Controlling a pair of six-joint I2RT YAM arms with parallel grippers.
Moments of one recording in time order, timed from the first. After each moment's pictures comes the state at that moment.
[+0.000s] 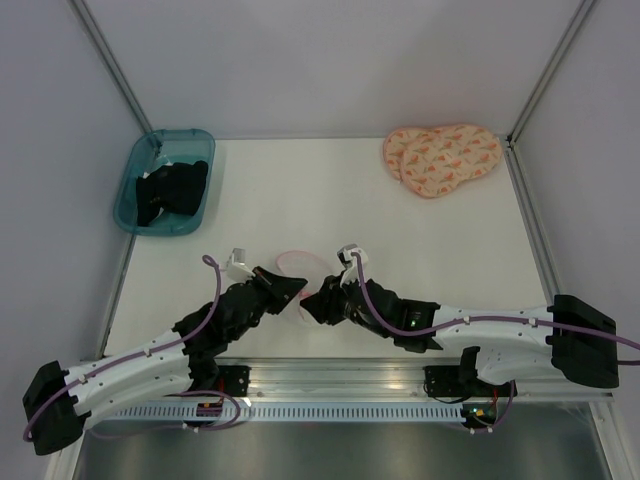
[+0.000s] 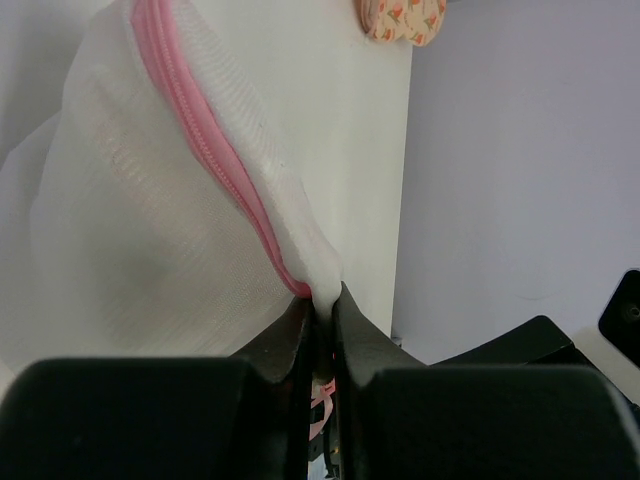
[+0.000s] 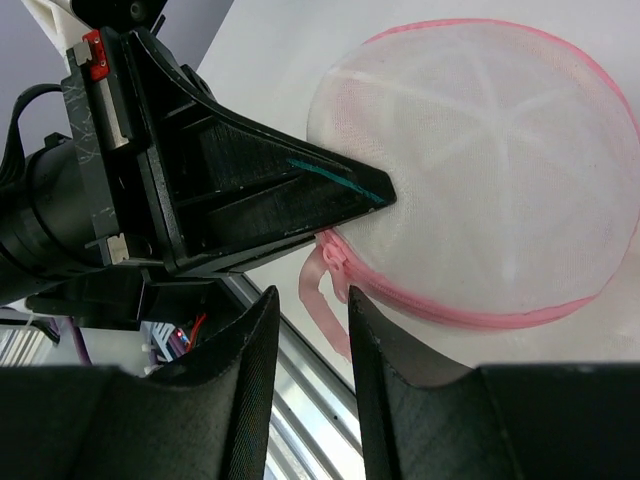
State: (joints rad) left arm -0.97 0.67 0.29 0.05 -0.37 -1.37; right arm 1.26 1.23 0.61 0.31 0.30 0.77
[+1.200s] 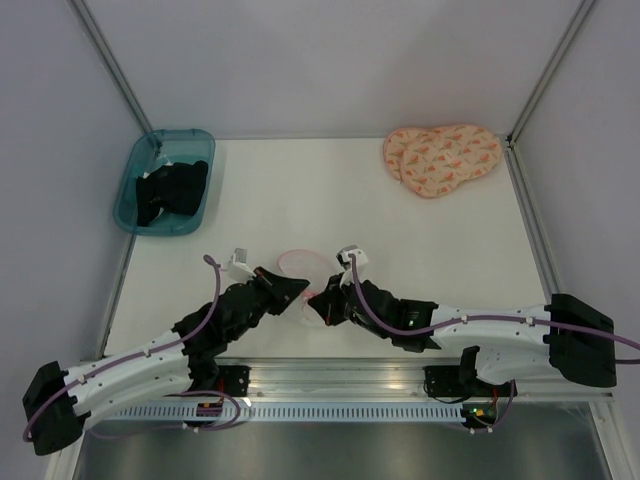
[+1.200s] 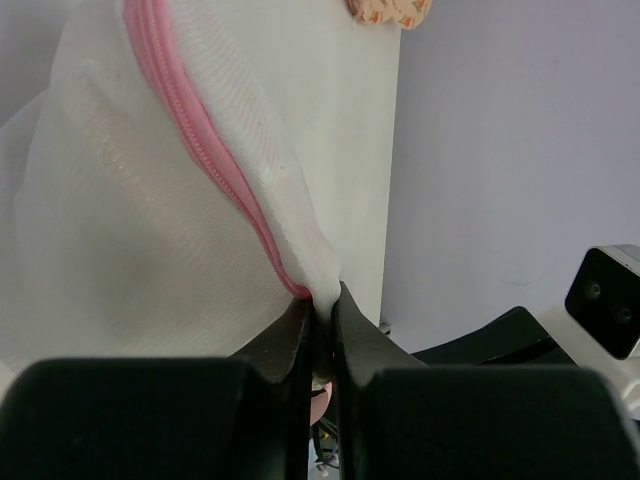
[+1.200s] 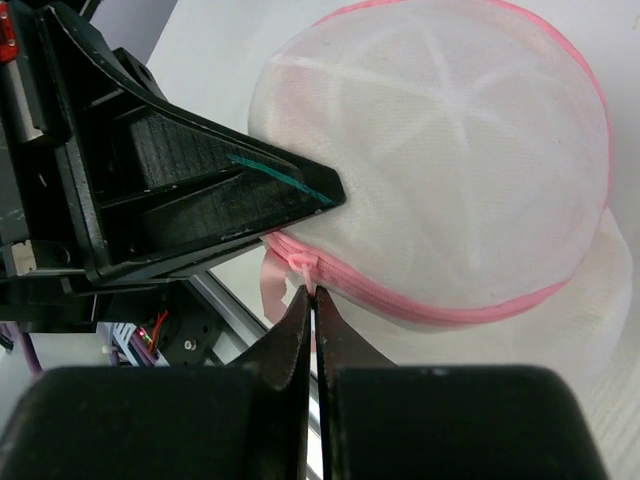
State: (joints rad) left arm -0.97 0.67 0.29 0.07 -0.34 -1.38; right arm 1.25 1.25 0.61 0.26 0.34 0.76
